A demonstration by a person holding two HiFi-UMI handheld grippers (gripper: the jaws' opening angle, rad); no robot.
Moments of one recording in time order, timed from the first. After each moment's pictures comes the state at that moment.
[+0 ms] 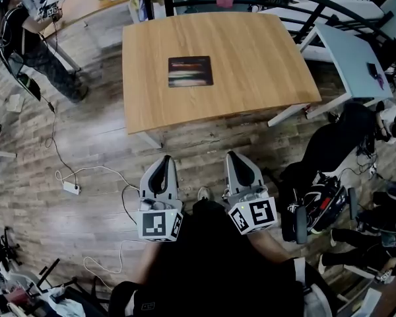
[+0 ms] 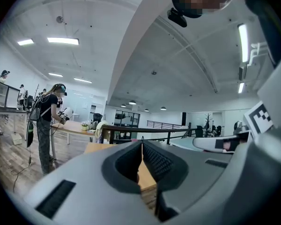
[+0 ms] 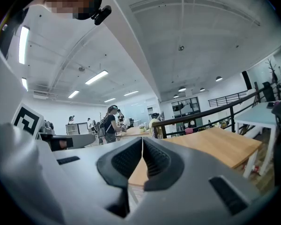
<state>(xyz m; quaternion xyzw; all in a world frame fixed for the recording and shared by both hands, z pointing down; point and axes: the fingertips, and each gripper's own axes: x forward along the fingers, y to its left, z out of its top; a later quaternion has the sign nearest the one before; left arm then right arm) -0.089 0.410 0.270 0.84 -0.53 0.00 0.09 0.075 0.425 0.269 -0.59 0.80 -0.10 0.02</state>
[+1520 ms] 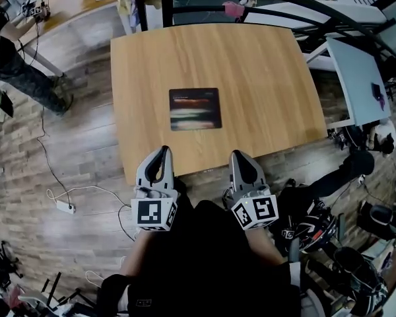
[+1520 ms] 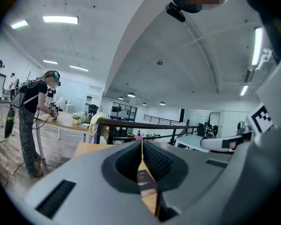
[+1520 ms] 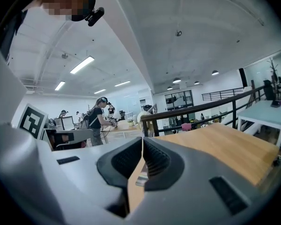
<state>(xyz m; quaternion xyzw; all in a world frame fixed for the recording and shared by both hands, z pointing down) -0.106 0.094 0.318 0.86 -0.50 0.02 0.13 0.080 0.136 0.317 -0.62 0.77 -0.14 -0.02</state>
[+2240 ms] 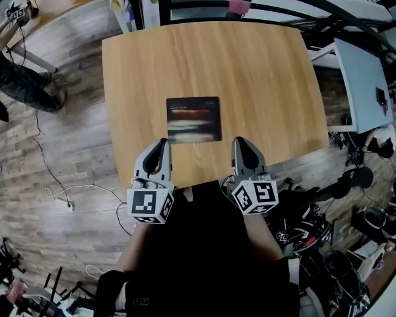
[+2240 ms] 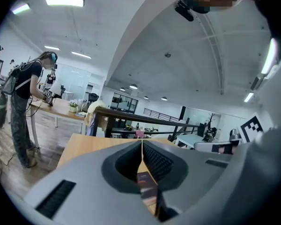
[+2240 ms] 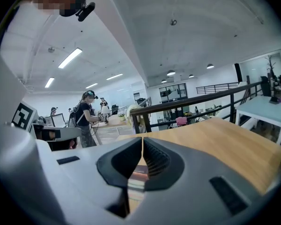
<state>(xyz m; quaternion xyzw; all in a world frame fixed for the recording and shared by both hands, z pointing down) -0.083 -0.013 0.356 0.85 -0.48 0.04 0.19 0.121 0.016 0.365 -0.64 0.74 -0.19 -0.05</state>
